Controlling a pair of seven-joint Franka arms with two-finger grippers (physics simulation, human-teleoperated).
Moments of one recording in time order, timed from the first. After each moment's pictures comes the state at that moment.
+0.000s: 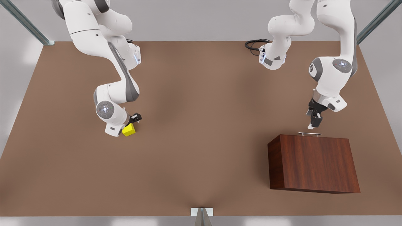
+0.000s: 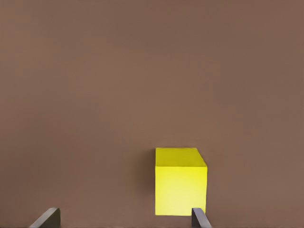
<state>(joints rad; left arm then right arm) 0.00 -0.11 0.03 -2.37 0.01 2.60 -1.30 0.16 0.30 0.10 -2.00 -0.03 2.11 -0.15</state>
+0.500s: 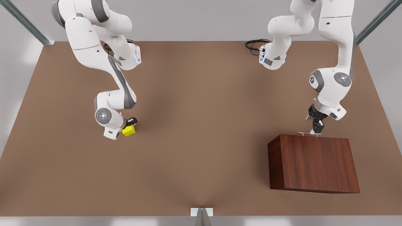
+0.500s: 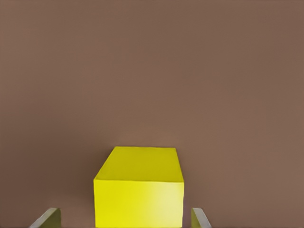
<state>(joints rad) 0.05 0.05 0.06 -2.38 -0.05 2.73 -1.30 0.15 0.38 0.02 -2.12 -0.03 2.33 -0.25</state>
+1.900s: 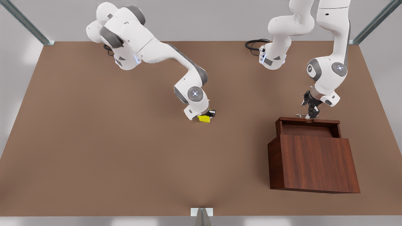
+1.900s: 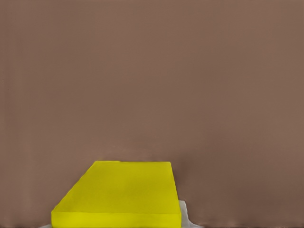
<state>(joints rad) 0.07 -0.14 0.10 -2.64 -0.08 2.68 -1.30 0.73 0.78 0.19 -1.40 0.06 2.22 1.11</state>
